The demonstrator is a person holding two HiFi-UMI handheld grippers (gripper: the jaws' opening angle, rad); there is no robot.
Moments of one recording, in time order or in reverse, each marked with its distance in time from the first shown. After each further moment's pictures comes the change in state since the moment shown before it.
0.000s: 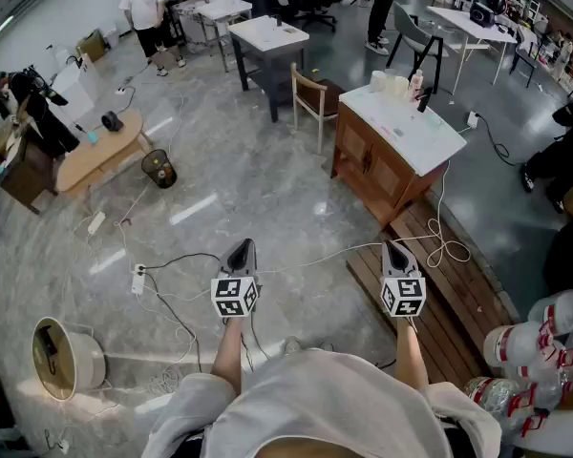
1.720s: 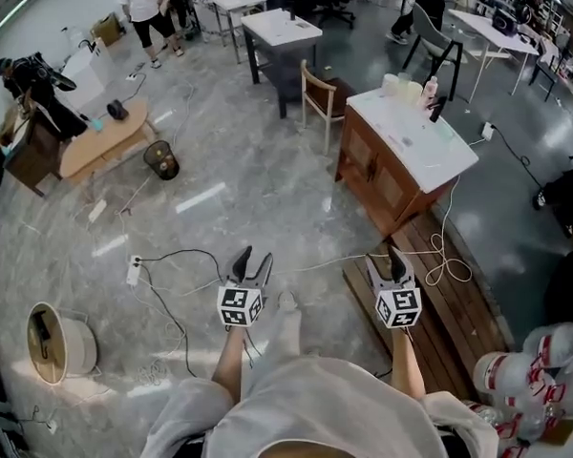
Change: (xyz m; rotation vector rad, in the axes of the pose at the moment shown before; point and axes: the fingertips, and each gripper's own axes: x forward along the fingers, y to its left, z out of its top) left arm 0.077 -0.055 -0.032 0.015 0.035 -0.036; right arm 0.064 -0.044 -0.015 -0.003 -0.020 0.162
